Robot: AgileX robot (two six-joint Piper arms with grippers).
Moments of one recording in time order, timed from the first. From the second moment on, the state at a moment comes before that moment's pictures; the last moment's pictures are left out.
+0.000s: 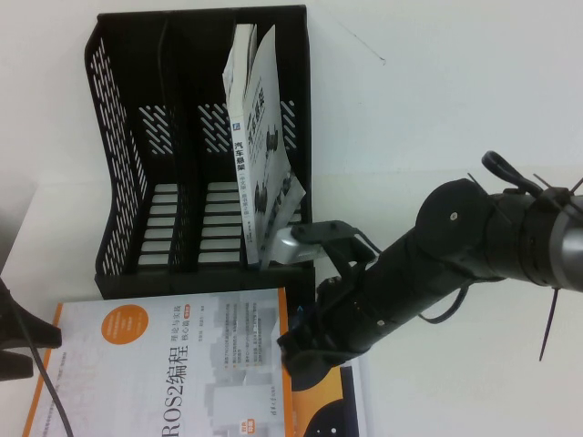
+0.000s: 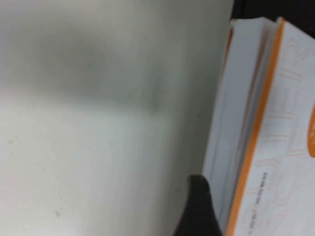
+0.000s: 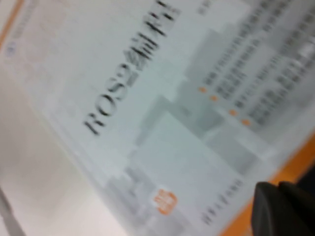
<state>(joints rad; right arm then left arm) 0.65 1.91 -1.24 0.86 0.73 -0.56 0.55 1.76 -0.95 -0.87 1.11 0.70</state>
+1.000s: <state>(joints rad) 0.61 2.03 -1.24 0.99 0.79 -0.53 0.63 1.88 -0.95 -0.99 1.20 0.75</state>
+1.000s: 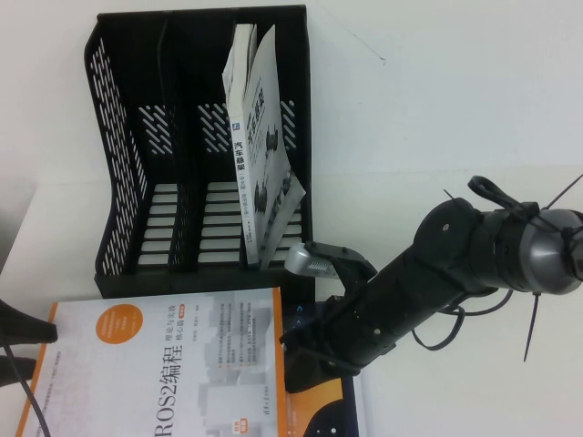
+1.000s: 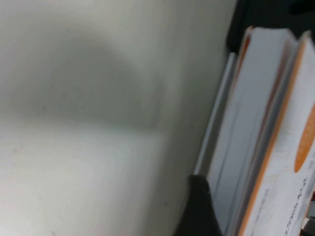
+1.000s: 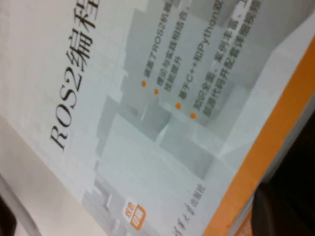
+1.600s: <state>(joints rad) 0.60 2.05 -1.24 1.12 0.77 -0.62 0.52 1.90 -0.95 -0.96 1.12 0.78</state>
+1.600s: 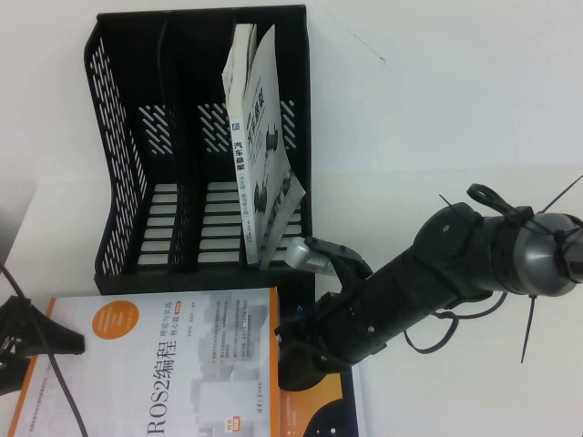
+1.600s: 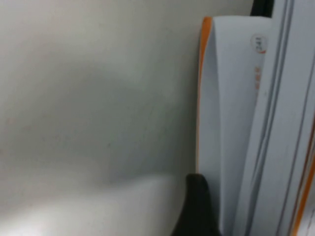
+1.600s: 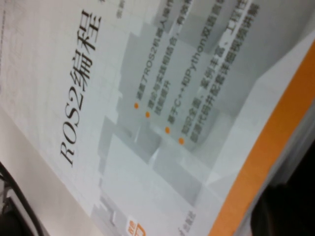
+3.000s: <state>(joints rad) 0.50 1.80 -1.25 0.71 0.96 -0.49 0.52 1.21 -1.20 -0.87 1.28 0.54</state>
